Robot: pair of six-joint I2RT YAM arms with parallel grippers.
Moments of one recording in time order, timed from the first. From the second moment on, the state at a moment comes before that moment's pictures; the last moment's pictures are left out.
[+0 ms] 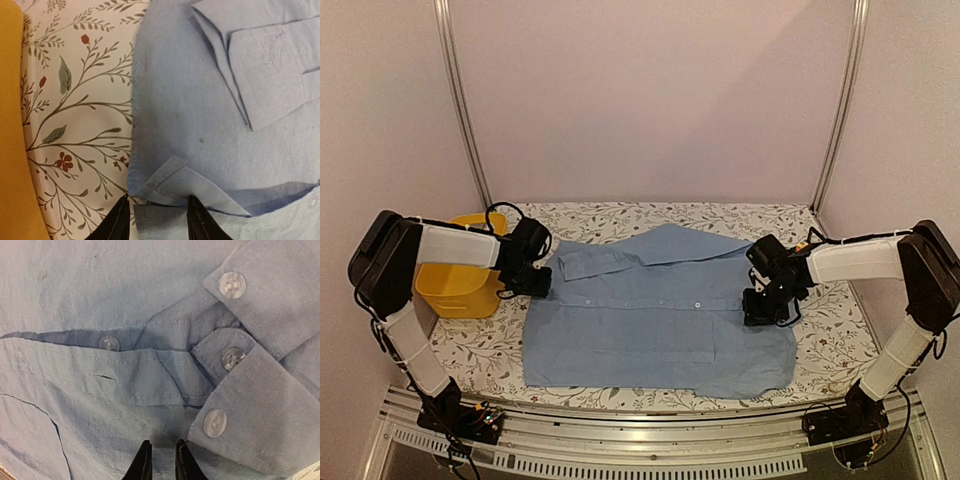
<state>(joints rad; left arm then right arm) -0.41 1.75 0.97 -0.39 -0.23 -0.31 0.56 1.64 0.88 -0.51 -0.02 0.59</state>
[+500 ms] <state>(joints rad) -0.92 1.49 0.91 -0.37 -0.11 -0.15 0.52 1.42 0.91 -0.81 0.09 0.61</state>
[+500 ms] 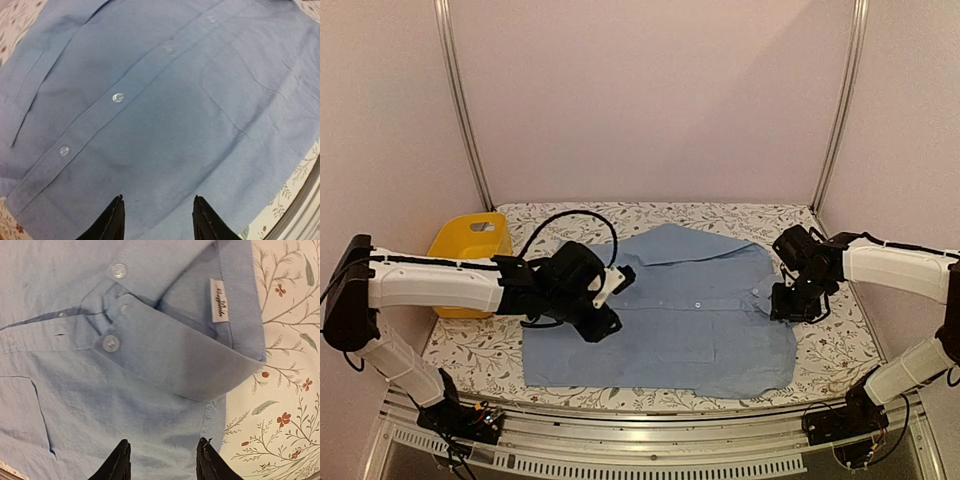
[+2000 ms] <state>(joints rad) -1.35 2.18 1.48 -0.33 0.17 0.52 0.41 1.58 1.05 -0.72 0.05 0.57</state>
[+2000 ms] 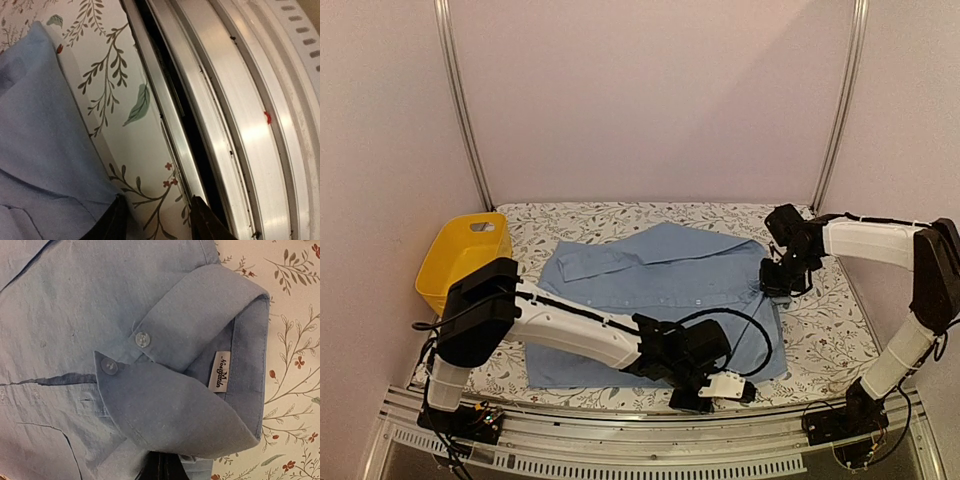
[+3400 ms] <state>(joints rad) -0.90 1.87 1.04 -0.23 -0.20 0.00 0.50 1.41 0.76 -0.87 0.01 0.70</state>
